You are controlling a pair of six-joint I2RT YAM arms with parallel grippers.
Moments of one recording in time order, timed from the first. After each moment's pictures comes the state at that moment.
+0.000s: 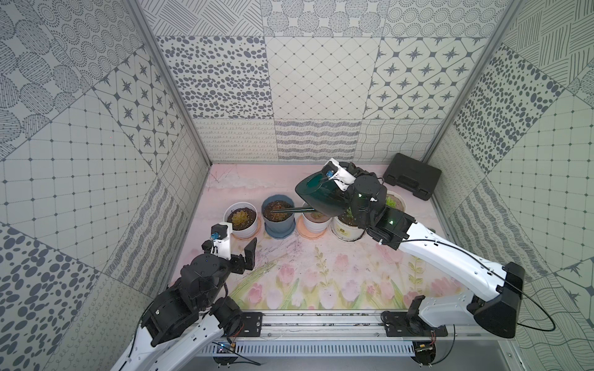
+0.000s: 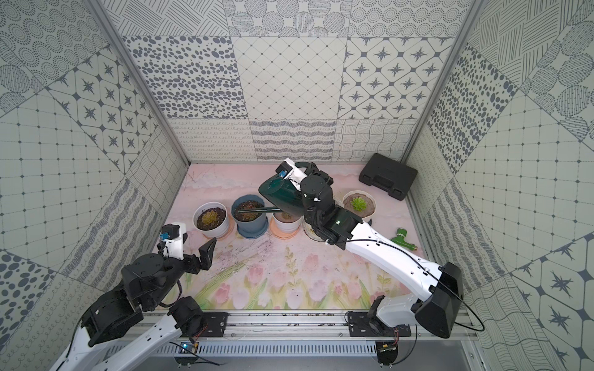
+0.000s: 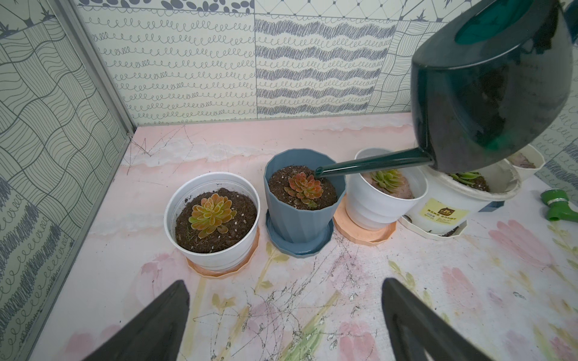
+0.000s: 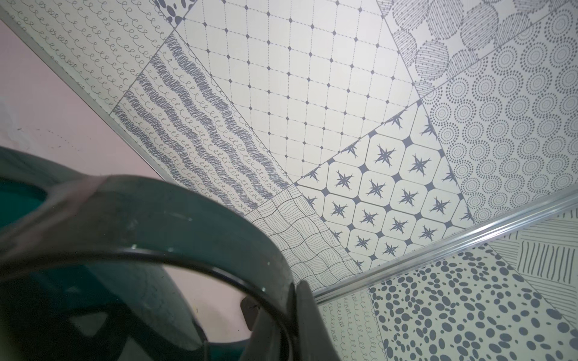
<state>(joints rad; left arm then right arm) -0.67 0.30 0.77 -0.82 -0.47 -0.21 0.90 1.37 1.30 -0.01 0.86 -0.86</state>
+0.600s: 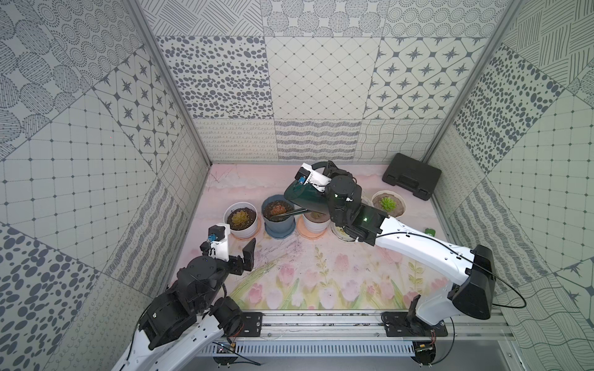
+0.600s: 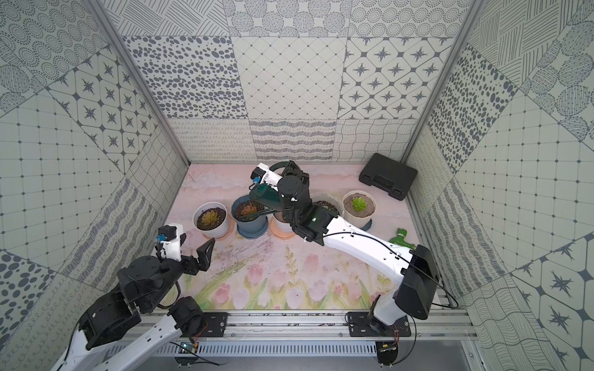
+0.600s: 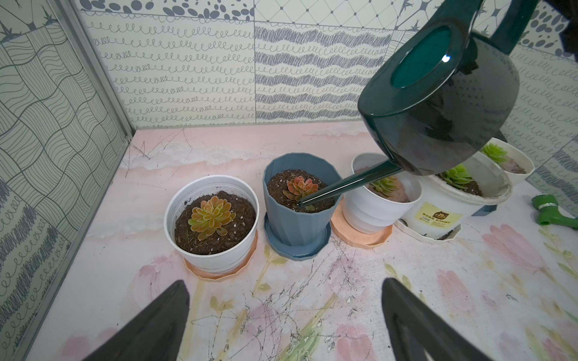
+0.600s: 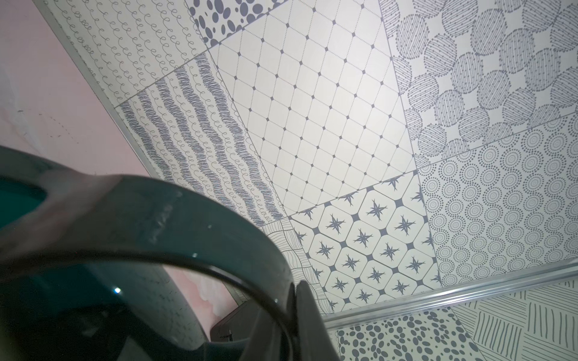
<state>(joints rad) -0.67 0.27 0.77 -0.82 -0.46 -0.21 0.98 1.54 1.40 0.11 0.90 -1.11</state>
